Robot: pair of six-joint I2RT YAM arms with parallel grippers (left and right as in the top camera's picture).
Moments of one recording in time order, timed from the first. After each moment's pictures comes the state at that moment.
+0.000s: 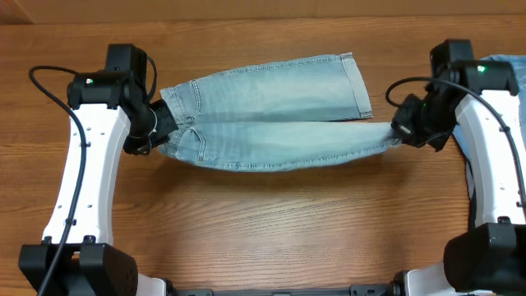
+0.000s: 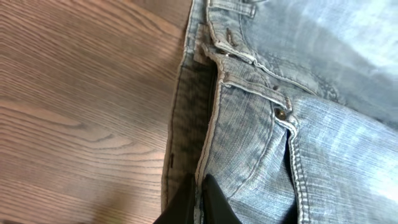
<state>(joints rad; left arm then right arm) 0.00 1.64 1.58 -1.34 0.05 -0.49 -0.06 1.69 1.64 -1.46 -0.15 0.56</state>
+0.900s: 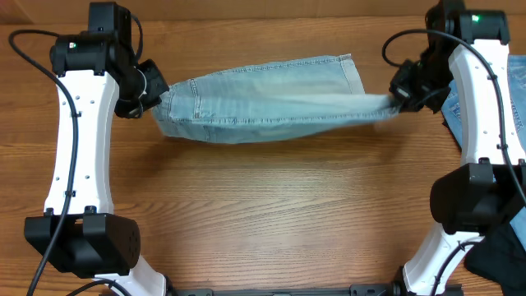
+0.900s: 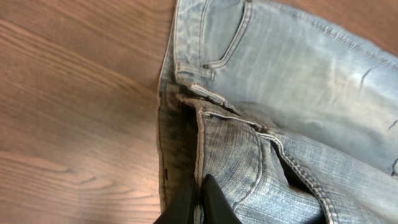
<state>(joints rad) 0.03 1.82 1.92 -1.39 0.08 -0.50 -0.06 2.04 2.12 -1.64 -0.16 0.54</state>
